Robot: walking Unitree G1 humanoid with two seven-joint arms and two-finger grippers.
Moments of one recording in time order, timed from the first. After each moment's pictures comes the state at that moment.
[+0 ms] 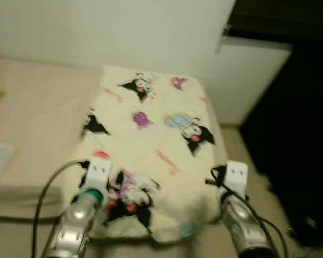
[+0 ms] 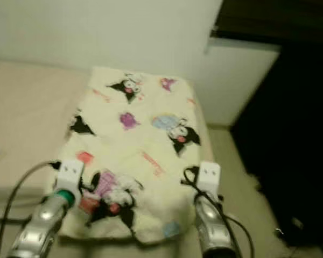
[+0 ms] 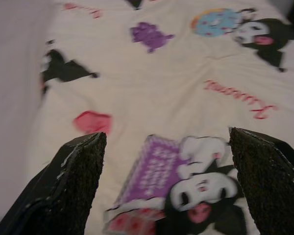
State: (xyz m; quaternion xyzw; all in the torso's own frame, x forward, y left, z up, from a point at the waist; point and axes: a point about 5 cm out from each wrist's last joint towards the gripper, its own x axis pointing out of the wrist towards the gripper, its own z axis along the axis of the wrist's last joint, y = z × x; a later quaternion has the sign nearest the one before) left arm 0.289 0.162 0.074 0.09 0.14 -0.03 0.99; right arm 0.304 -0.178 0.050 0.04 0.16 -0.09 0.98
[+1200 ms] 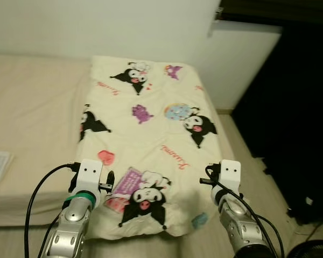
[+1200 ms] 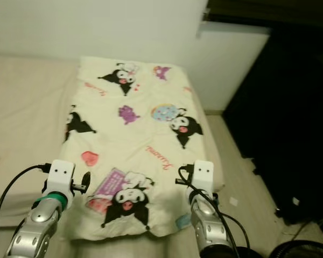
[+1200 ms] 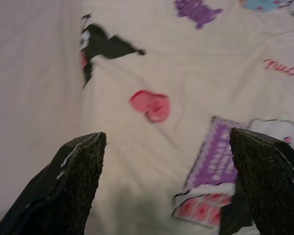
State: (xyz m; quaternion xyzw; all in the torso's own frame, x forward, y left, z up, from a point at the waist) left arm 0.282 0.170 0.072 0.08 0.15 0.01 0.99; right arm 0.308 -0.166 0.051 0.04 0.17 -0.06 0.98
